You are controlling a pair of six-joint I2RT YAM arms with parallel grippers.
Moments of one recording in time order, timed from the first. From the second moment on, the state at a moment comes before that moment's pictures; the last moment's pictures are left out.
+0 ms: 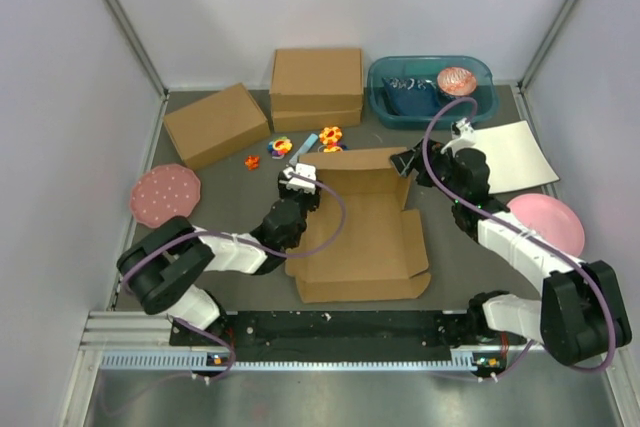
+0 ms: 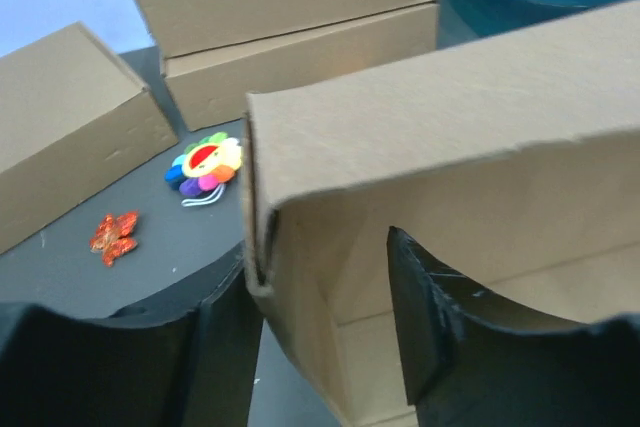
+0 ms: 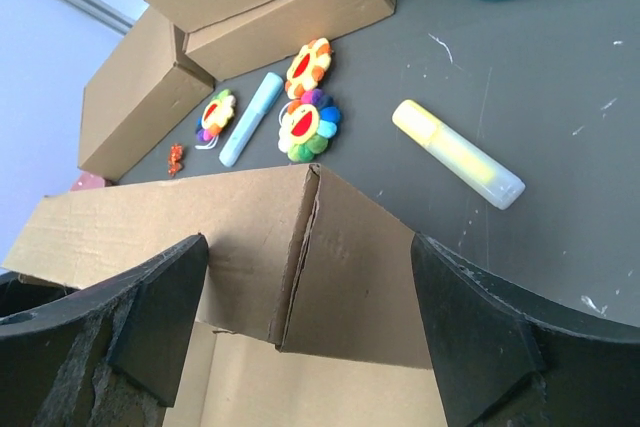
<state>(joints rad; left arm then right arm) -0.85 1.55 0.46 1.11 -0.69 0.08 0.29 1.18 0.60 0.32 -0.15 0.64</state>
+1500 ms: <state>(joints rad) -0.25 1.41 0.61 0.65 0.58 -0.89 0.29 1.20 0.60 0.35 -0.15 0.61</state>
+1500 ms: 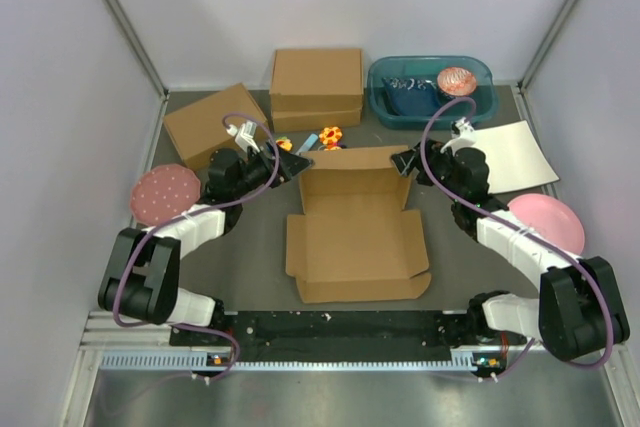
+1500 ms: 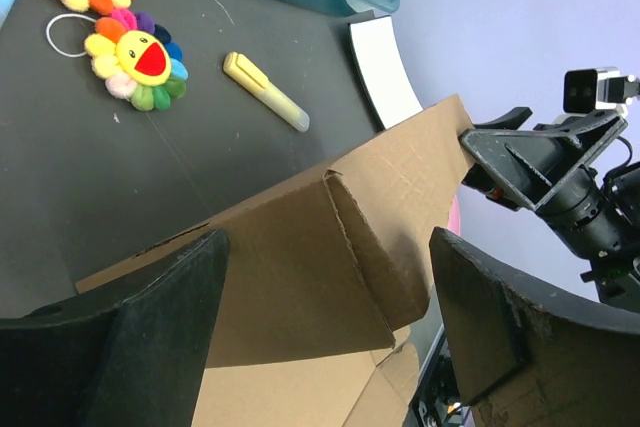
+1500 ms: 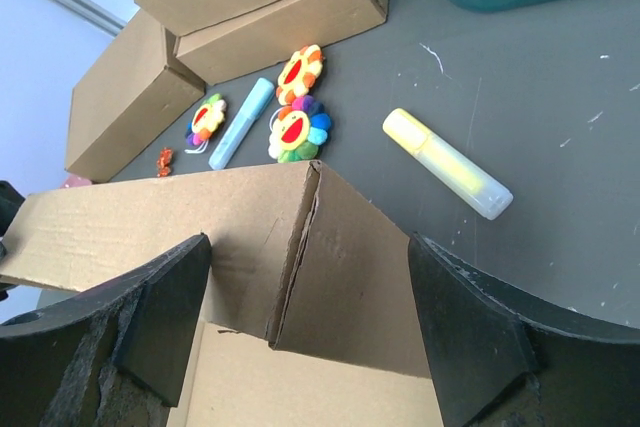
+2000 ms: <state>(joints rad) -0.25 1.40 0.61 0.64 0.57 -0.84 0.30 1.19 0.59 0.34 -0.16 0.60</state>
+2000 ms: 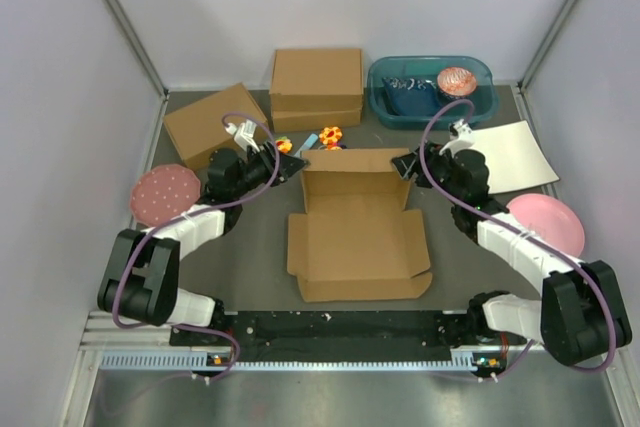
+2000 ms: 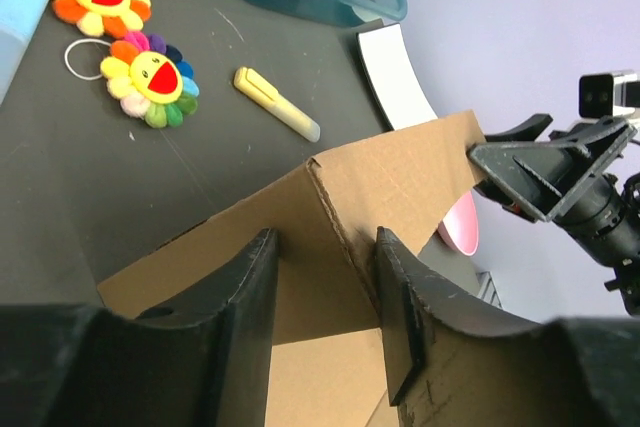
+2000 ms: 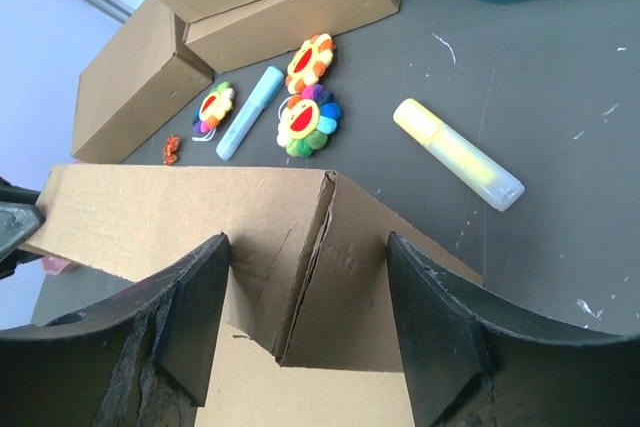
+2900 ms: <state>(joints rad) -0.26 1.47 0.66 0.67 0.59 -0.81 0.28 1.15 0.53 0.39 -0.13 0.63</state>
